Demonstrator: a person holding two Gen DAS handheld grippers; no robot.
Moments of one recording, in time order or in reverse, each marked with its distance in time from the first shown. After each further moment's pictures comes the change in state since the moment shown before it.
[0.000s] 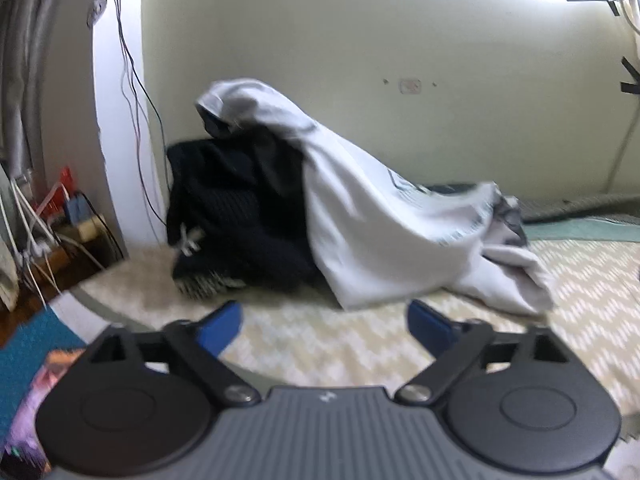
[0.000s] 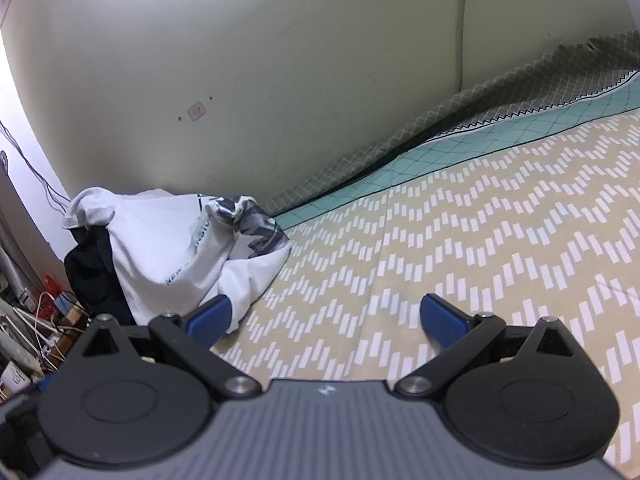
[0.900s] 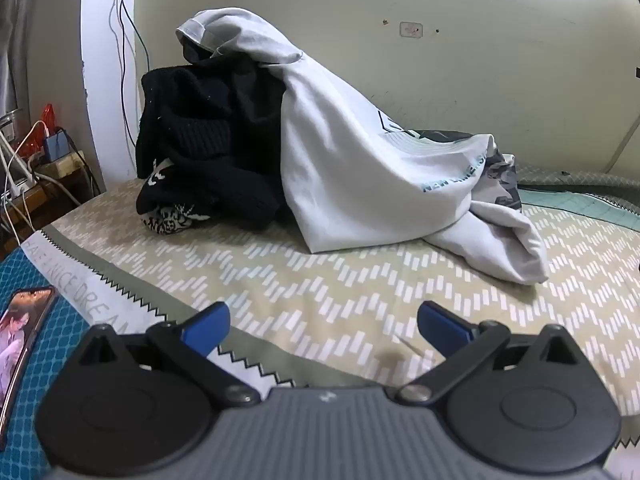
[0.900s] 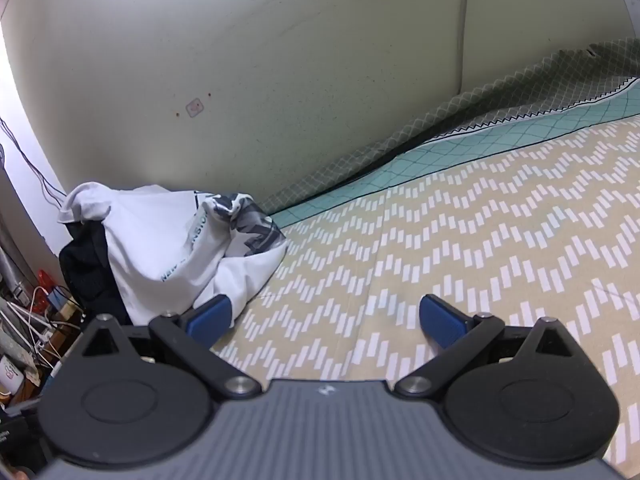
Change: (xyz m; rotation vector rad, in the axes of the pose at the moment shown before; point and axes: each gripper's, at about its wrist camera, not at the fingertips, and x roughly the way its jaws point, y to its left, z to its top) left arm 0.022 -0.021 -0.013 -0.090 0.181 -0.042; right arm 0.001 0.002 0.000 -0.012 -0.001 -0.026
